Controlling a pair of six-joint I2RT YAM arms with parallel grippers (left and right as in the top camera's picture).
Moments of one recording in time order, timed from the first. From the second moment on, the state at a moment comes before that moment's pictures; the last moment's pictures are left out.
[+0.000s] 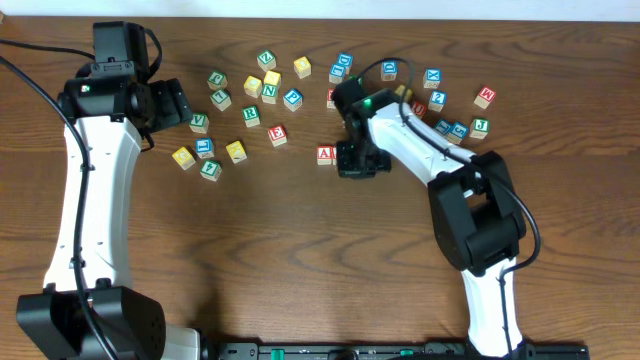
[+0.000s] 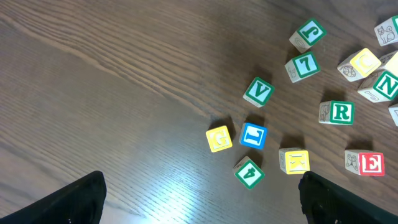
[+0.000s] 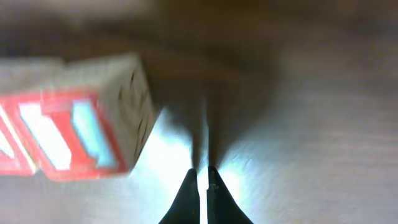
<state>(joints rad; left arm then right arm) 0.08 1.63 1.58 -1.05 -0.22 -0.27 0.49 2.23 1.70 -1.00 -0.09 0.46</state>
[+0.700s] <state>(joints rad) 0.08 1.63 1.58 -1.05 -0.22 -0.27 0.51 2.23 1.70 -0.85 -0.07 0.45</state>
